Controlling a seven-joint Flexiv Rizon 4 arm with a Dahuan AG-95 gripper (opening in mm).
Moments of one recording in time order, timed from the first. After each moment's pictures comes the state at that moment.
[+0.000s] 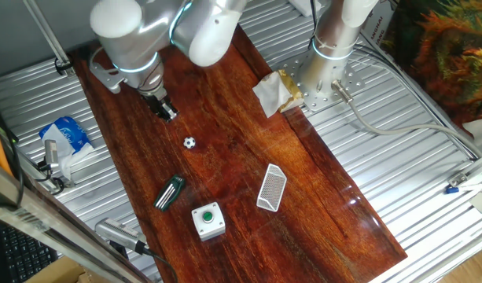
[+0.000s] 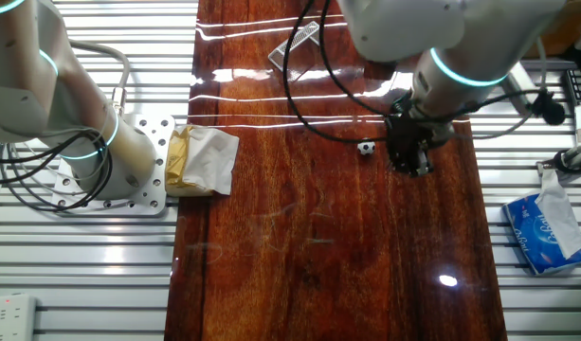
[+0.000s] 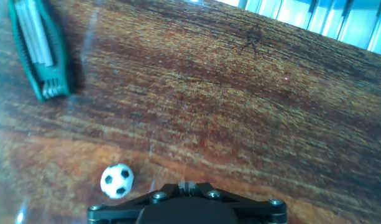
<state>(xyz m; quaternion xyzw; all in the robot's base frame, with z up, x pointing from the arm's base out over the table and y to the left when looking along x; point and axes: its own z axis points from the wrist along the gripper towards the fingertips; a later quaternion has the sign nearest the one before) 0.549 -0.033 0.070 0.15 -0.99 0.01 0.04</state>
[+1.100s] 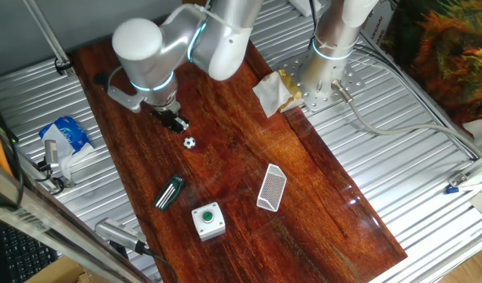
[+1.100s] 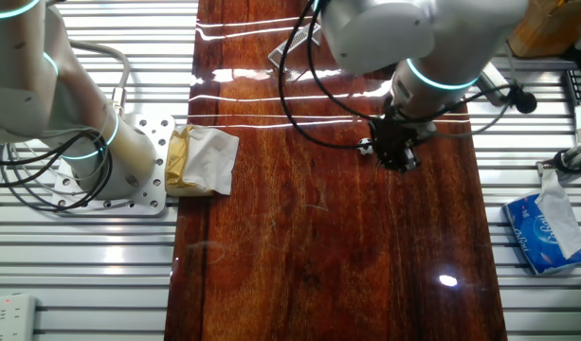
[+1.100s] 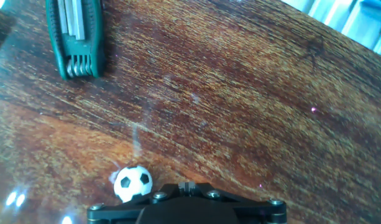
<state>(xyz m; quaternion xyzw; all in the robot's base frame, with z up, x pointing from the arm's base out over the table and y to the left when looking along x) 0.538 -0.012 0.031 0.24 -0.97 0.03 0.04</state>
